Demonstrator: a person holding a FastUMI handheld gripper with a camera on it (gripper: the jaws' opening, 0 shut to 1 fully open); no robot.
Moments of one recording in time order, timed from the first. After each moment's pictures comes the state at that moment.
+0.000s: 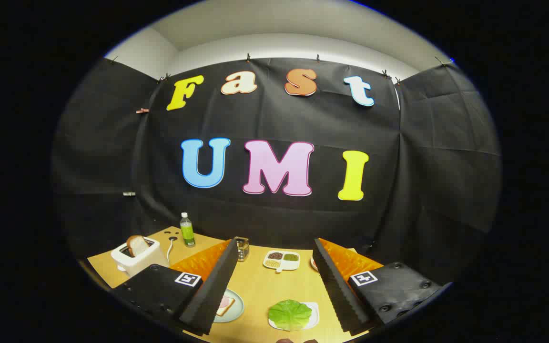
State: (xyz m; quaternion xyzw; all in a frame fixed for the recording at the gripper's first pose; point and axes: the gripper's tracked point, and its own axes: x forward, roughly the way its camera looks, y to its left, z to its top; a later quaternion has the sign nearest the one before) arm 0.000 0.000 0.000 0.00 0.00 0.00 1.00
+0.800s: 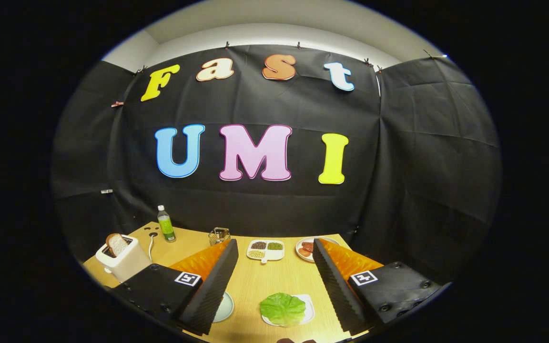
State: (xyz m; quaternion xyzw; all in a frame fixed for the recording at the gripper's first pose) arm 0.016 -0.015 -0.025 0.02 0.03 -0.06 1.00
